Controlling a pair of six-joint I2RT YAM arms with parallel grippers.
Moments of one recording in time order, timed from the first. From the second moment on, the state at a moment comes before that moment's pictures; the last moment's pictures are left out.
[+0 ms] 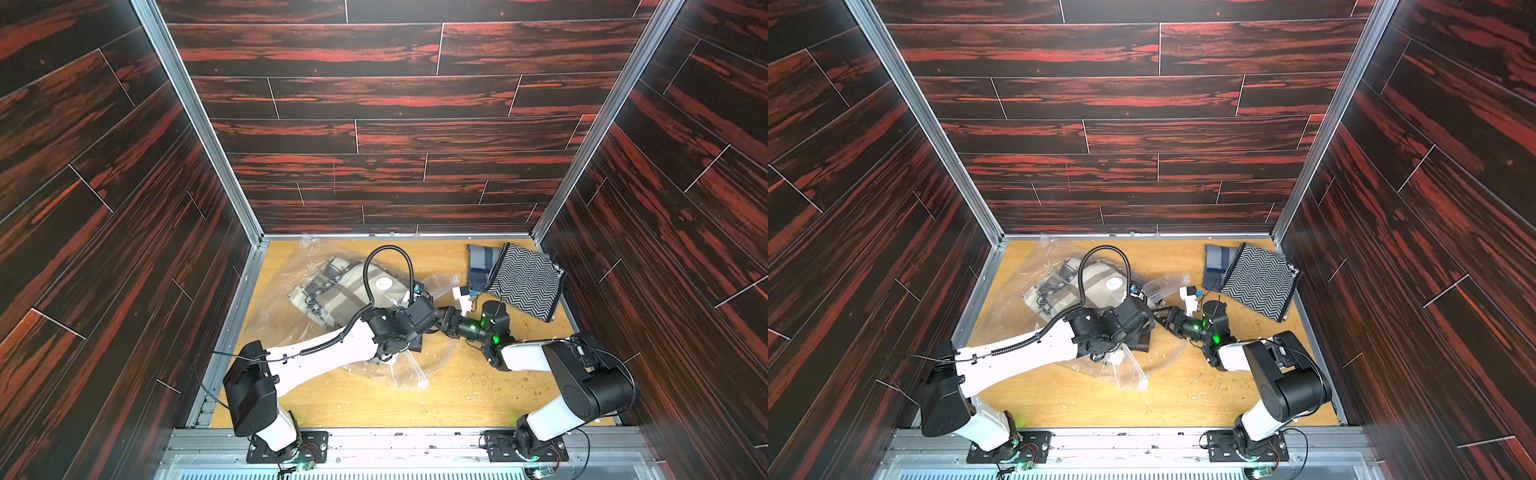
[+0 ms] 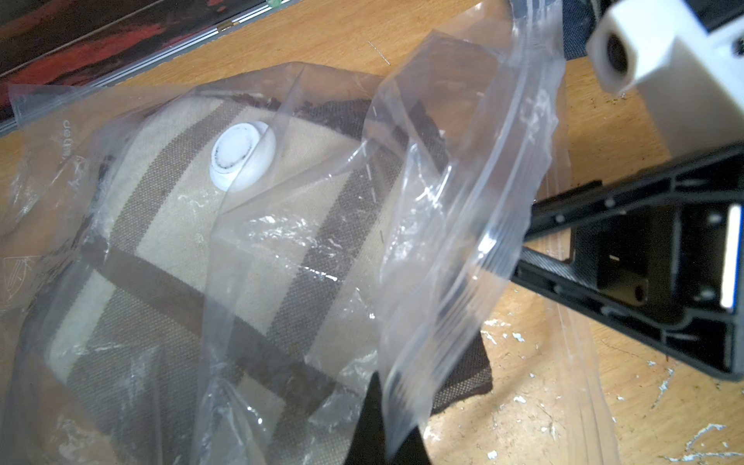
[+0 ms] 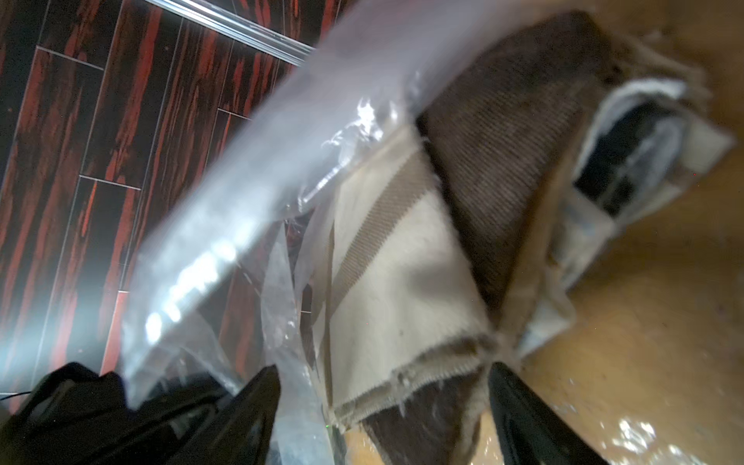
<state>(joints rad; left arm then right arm) -1.03 1.61 1.35 -0.74 -0.49 -0.50 0.39 1.59 0.46 0.86 -0.74 1.00</state>
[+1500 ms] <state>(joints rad) -1.03 1.59 1.34 -0.74 -0.54 -0.50 0.49 1.56 0.64 0.48 -0.61 0.85</state>
